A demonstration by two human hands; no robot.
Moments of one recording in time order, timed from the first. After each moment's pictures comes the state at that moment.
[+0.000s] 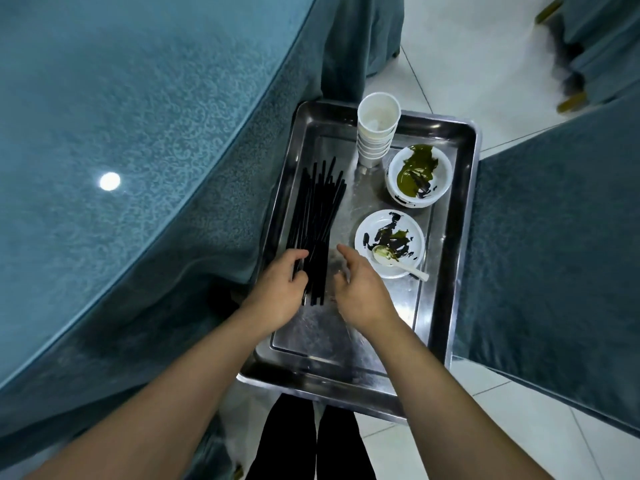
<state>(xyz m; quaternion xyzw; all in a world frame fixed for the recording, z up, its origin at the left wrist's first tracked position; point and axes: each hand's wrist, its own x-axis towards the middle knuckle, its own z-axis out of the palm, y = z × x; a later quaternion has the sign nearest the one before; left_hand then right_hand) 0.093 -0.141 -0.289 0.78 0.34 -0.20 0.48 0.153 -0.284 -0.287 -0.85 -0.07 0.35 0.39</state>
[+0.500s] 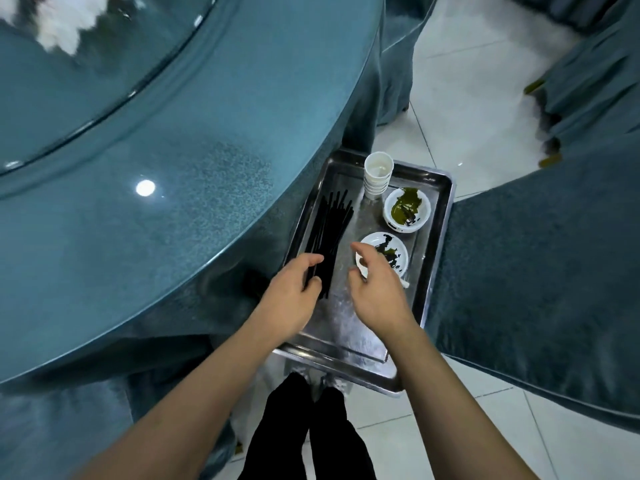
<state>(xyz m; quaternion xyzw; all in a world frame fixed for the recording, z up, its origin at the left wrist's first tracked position) 0.048 -0.172 -0.116 0.81 0.31 -0.12 0.49 0.136 -0.311 -0.124 -0.87 -0.13 0.28 0.39</state>
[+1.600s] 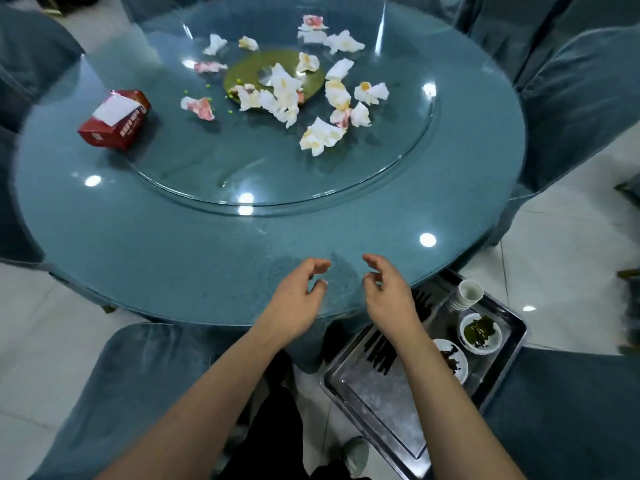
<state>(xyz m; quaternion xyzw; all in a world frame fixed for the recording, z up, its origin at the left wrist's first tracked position) -0.066 -0.053 0.069 0.75 0.43 0.11 0.49 0.084 -0.143 0.043 -0.80 -0.34 0.28 0.40</state>
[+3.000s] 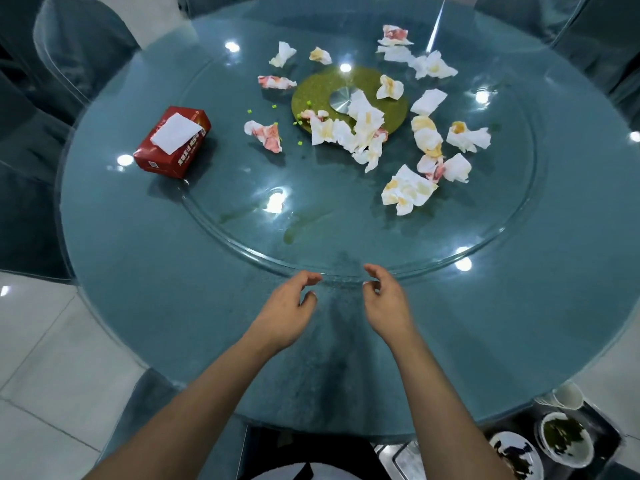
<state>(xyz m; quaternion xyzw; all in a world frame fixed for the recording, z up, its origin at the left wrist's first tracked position) -0.130 0.203 0.052 0.74 0.49 0.07 0.46 0.051 0.135 0.008 -0.80 -0.34 0.33 0.36</state>
